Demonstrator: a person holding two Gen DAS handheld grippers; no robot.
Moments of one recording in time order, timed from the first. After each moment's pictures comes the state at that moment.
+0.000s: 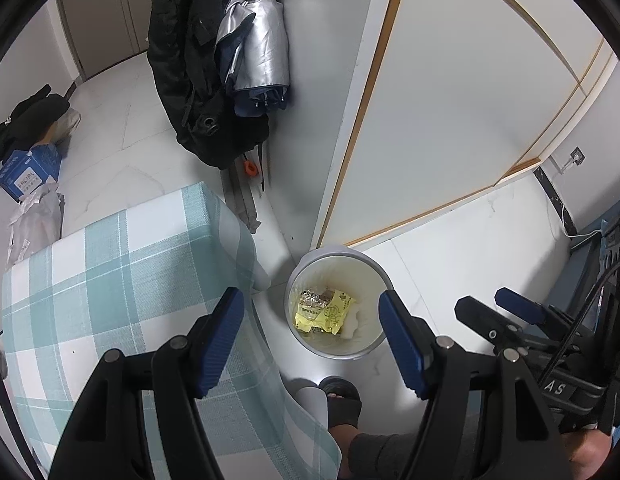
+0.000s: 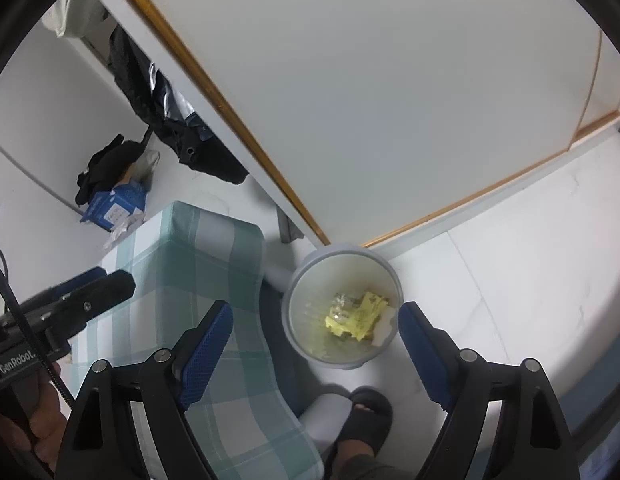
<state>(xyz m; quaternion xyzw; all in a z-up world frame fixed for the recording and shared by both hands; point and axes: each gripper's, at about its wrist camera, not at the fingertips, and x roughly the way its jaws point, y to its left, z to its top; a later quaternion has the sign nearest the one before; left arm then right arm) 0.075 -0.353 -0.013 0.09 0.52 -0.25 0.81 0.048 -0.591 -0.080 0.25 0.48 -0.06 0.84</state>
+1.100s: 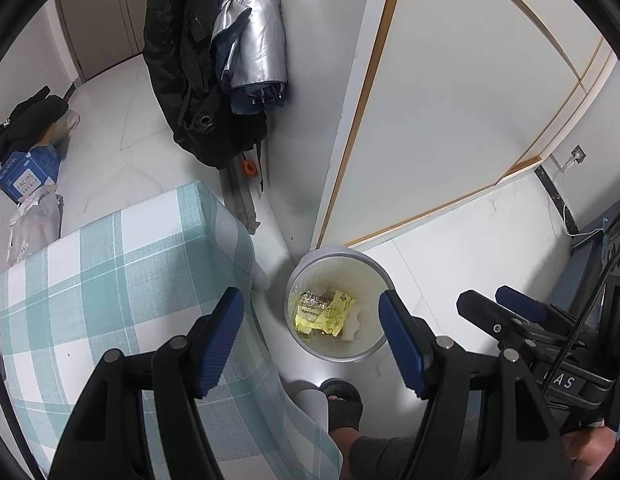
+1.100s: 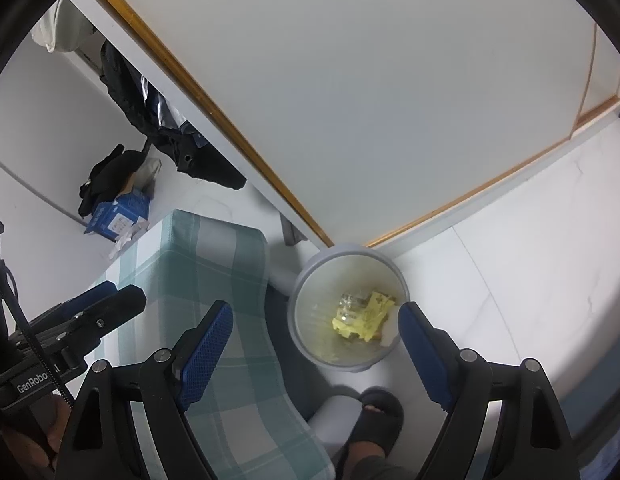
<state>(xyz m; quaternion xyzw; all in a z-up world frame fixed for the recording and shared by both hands) 0.072 -0.357 -0.016 0.09 0.52 -0.25 0.81 0.047 -0.596 -0.083 0.27 0.48 -0.06 0.83</state>
